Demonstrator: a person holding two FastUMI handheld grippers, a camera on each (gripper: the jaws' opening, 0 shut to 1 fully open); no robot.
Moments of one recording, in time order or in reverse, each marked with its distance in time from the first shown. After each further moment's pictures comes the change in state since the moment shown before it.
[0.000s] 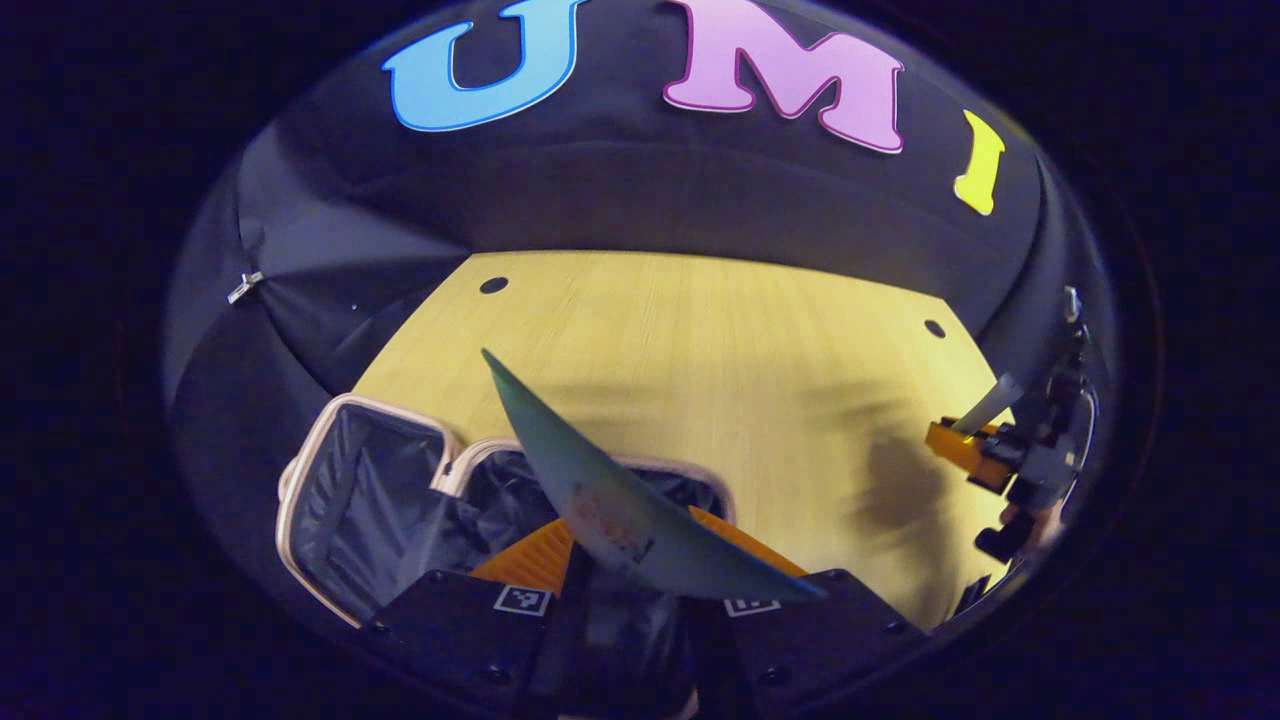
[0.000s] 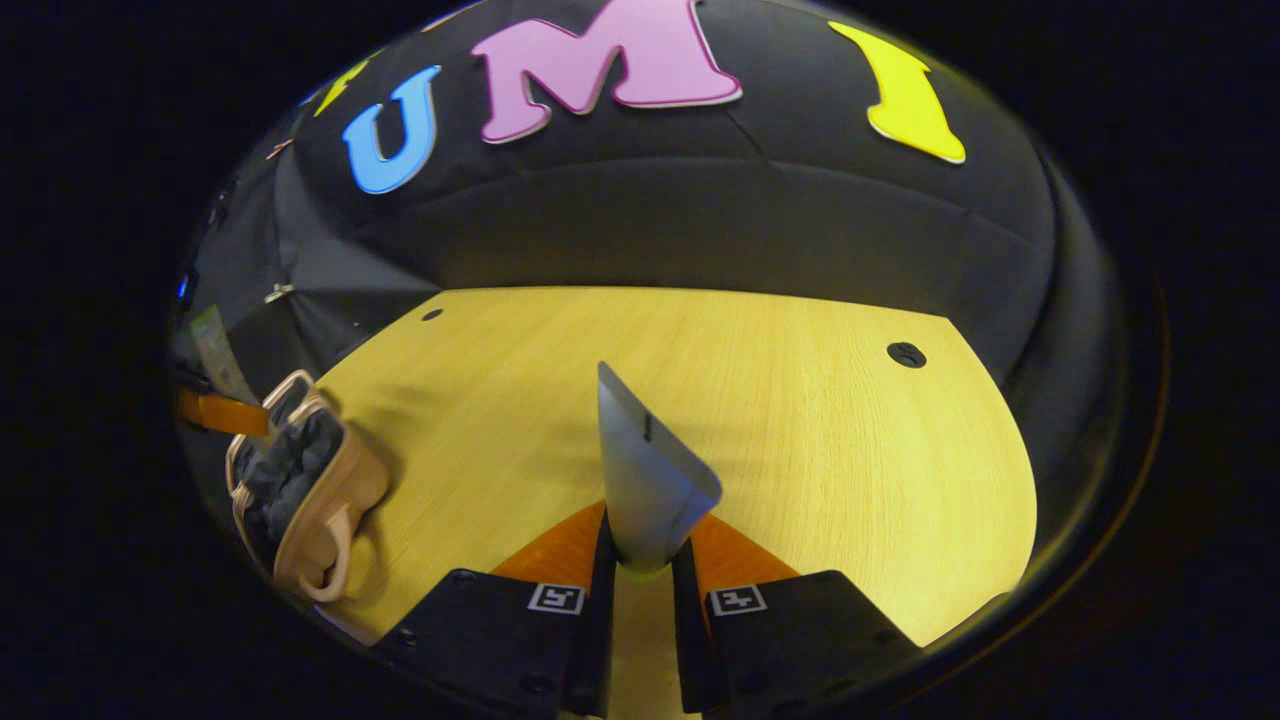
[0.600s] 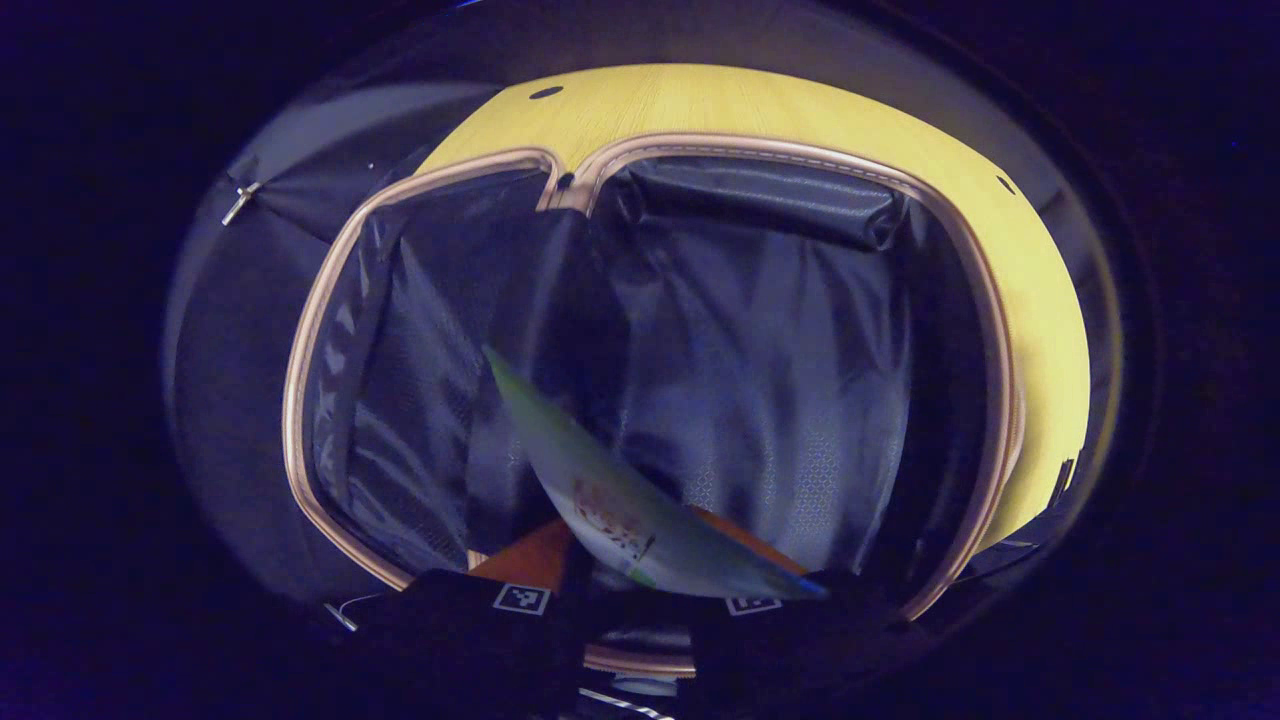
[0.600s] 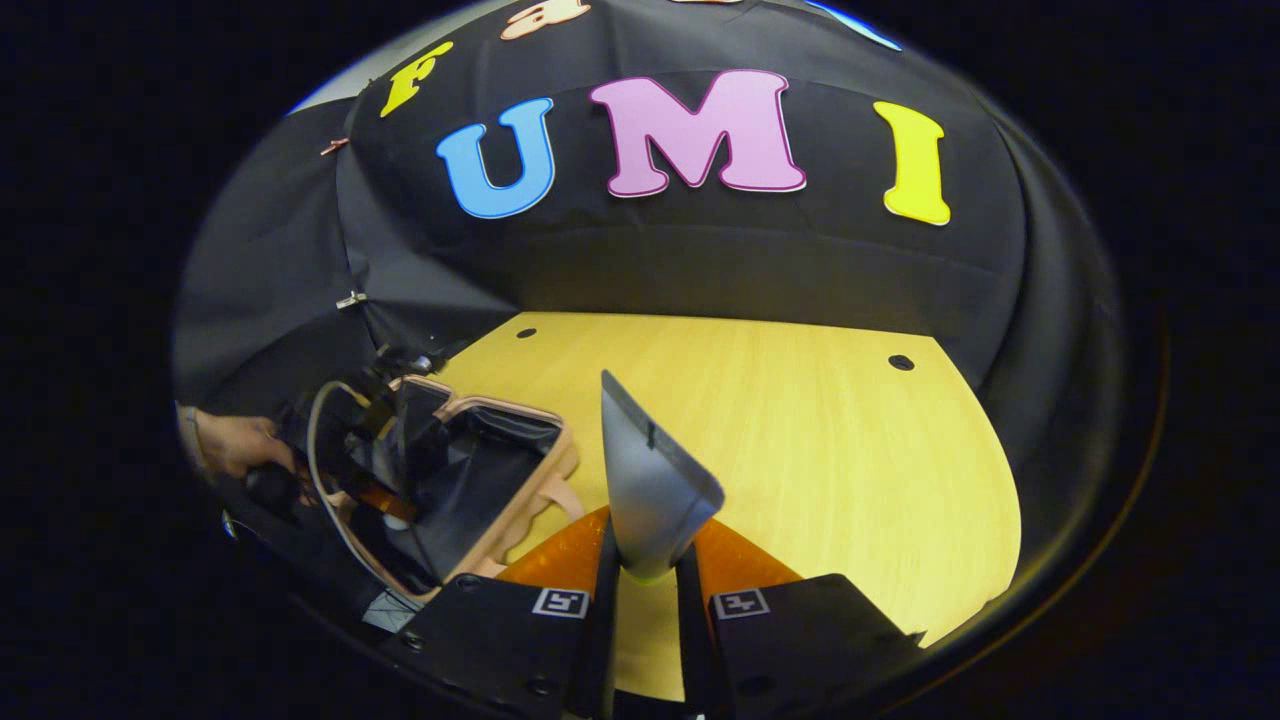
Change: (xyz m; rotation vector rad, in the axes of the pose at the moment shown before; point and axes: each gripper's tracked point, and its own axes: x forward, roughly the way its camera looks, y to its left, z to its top) left arm 0.030 0.089 -0.158 0.010 0.476 0.043; right arm -0.142 0.173 0.001 0.072 -0.082 -0.005
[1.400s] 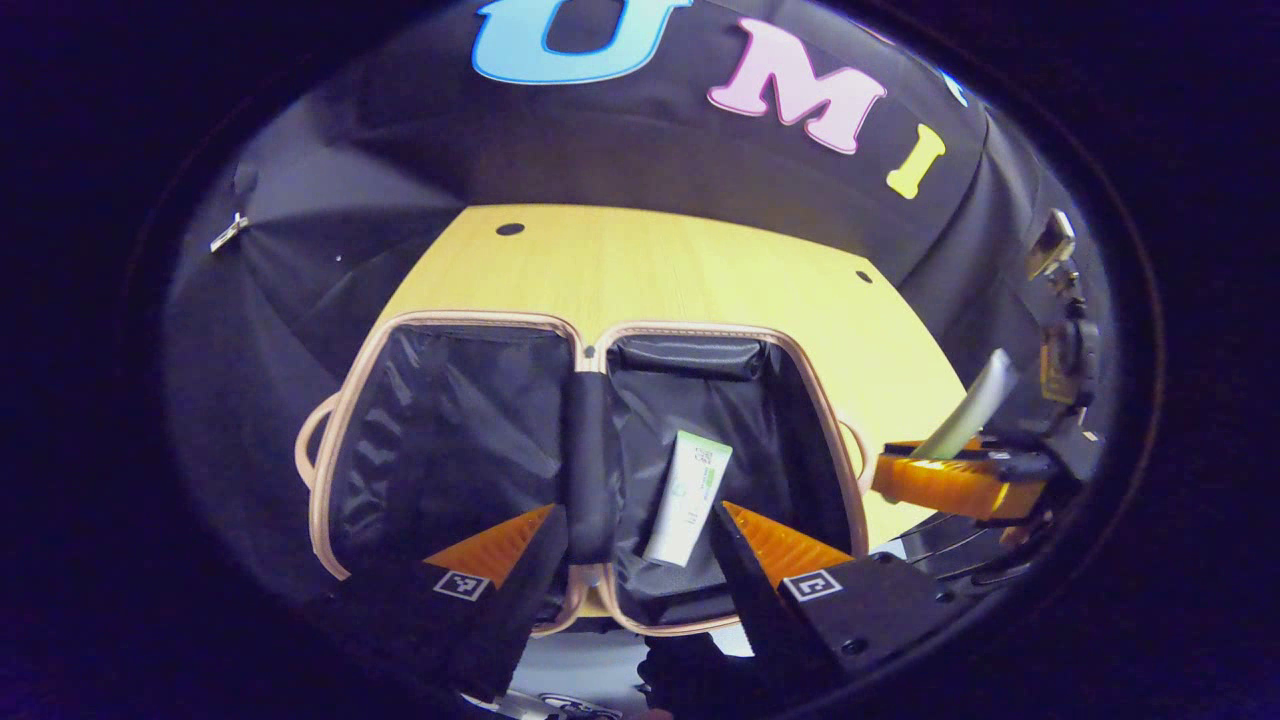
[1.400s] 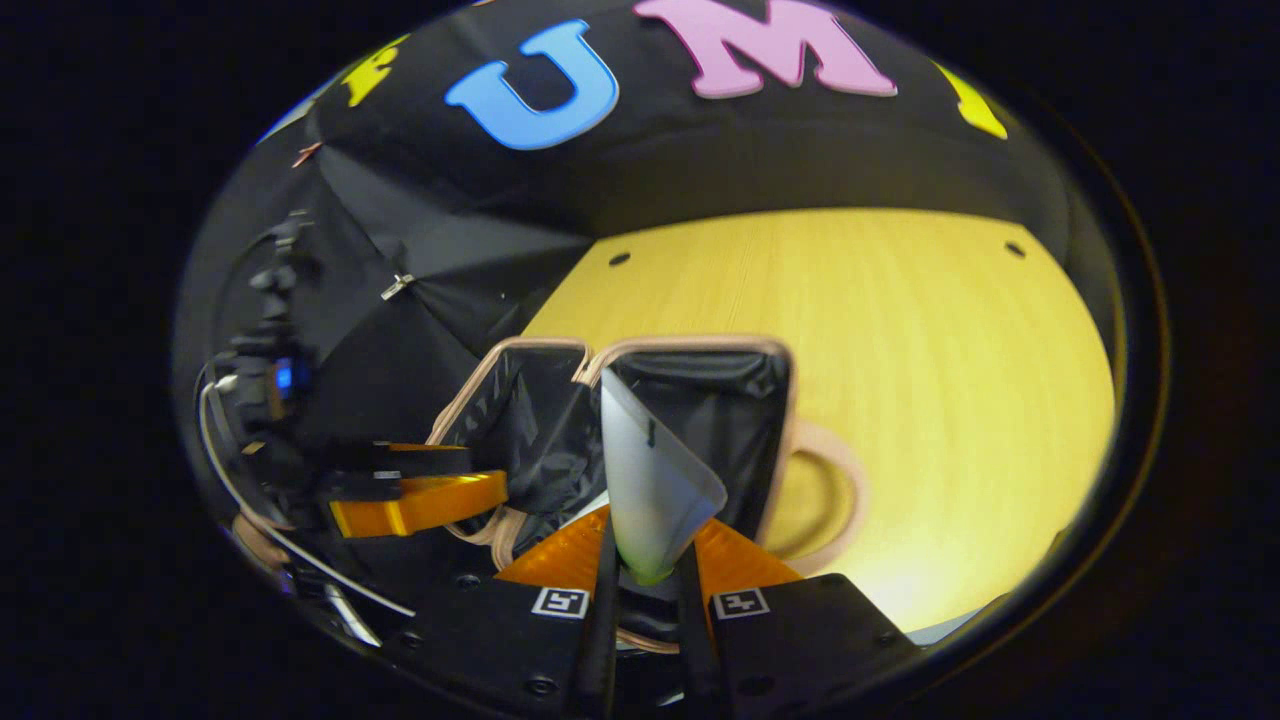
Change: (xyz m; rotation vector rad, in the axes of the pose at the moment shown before) left arm -0.111 0.083 0.029 0.062 -0.506 -0.358; right arm 0.084 0.201 -0.072 0.241 0.400 0.169
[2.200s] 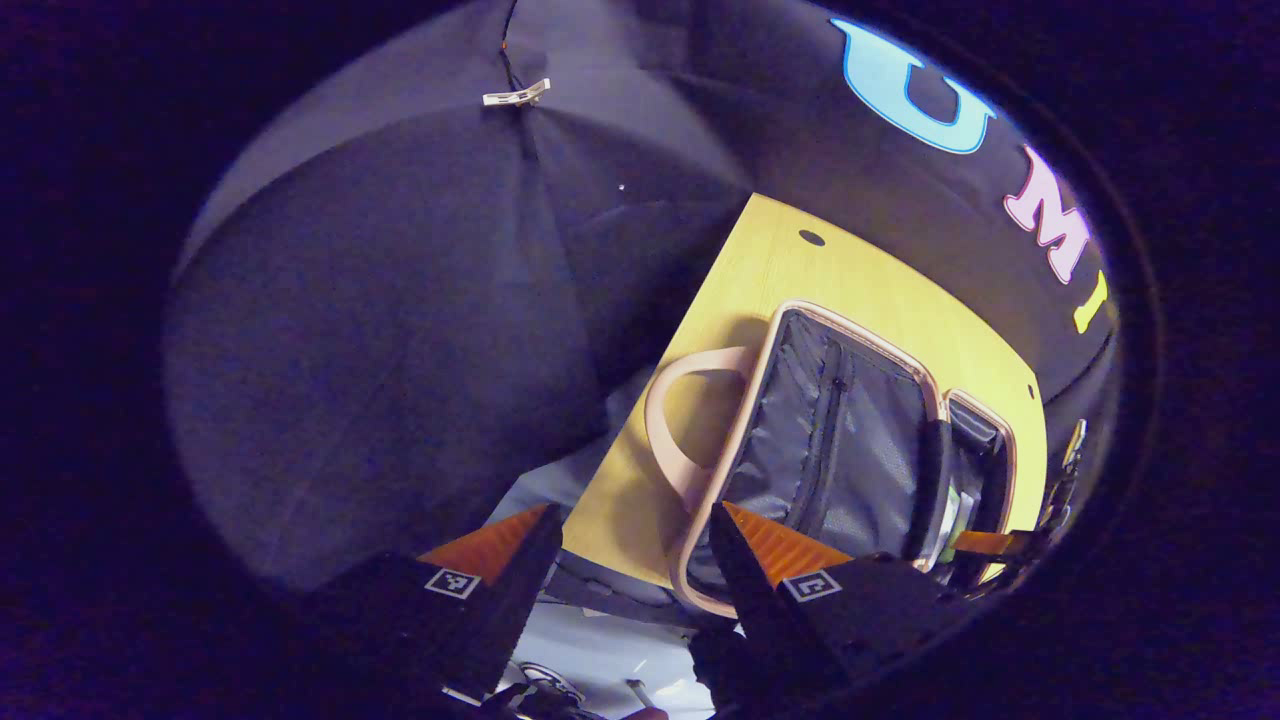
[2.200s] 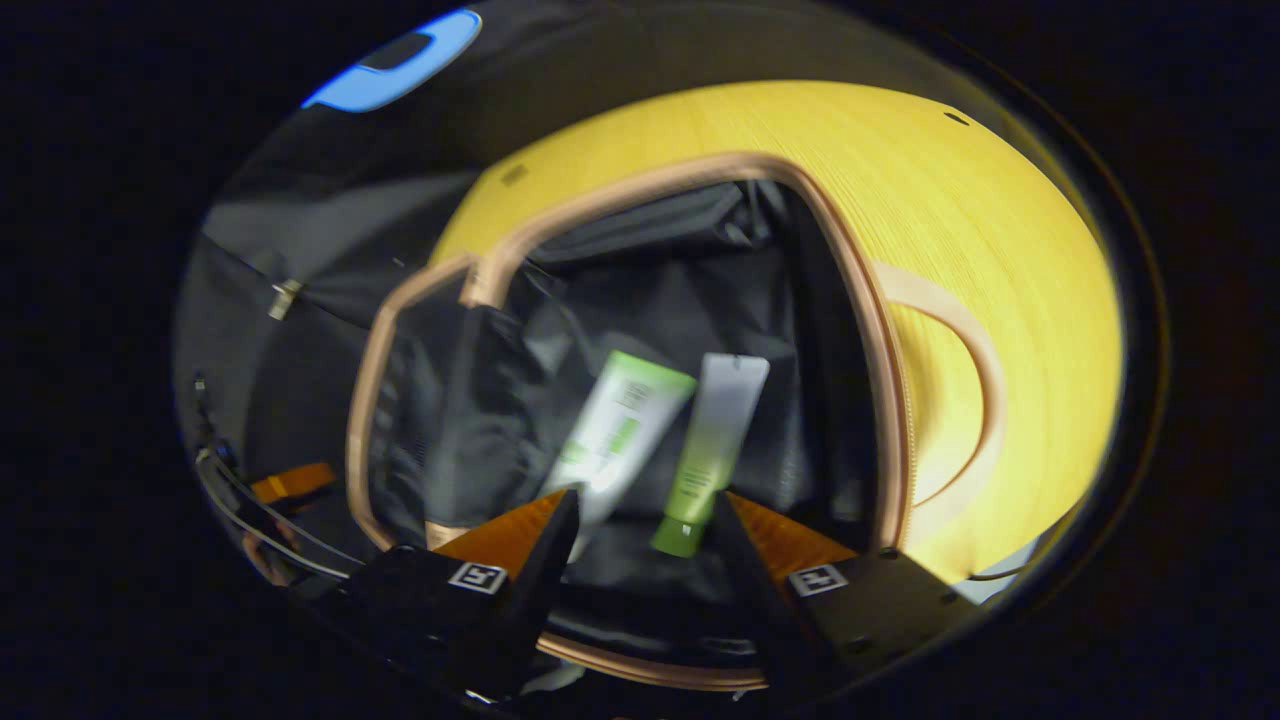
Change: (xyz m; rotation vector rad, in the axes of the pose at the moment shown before) left arm -0.028 0.276 -0.033 -0.340 0.066 0.360; right arm 0.058 0.012 -0.025 0.203 -0.004 -0.085
